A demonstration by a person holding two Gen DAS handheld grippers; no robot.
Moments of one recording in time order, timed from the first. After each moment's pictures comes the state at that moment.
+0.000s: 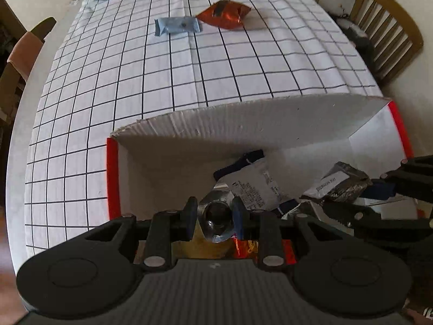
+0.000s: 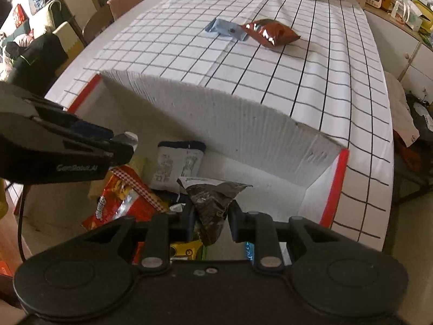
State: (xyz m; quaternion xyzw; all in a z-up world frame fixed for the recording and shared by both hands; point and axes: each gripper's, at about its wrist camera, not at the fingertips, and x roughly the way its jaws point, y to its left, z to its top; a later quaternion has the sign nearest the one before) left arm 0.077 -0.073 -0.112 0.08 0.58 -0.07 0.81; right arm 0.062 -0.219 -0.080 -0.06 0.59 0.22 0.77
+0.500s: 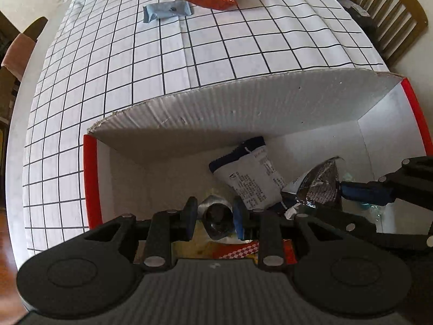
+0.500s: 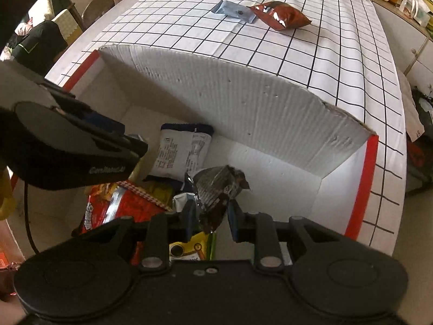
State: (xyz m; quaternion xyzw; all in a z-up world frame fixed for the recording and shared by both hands) left arm 0.083 -0.082 -0.129 0.12 0.60 -0.07 0.79; right arm 0.059 -0.208 -0.099 -0.07 0.61 0.22 0.76
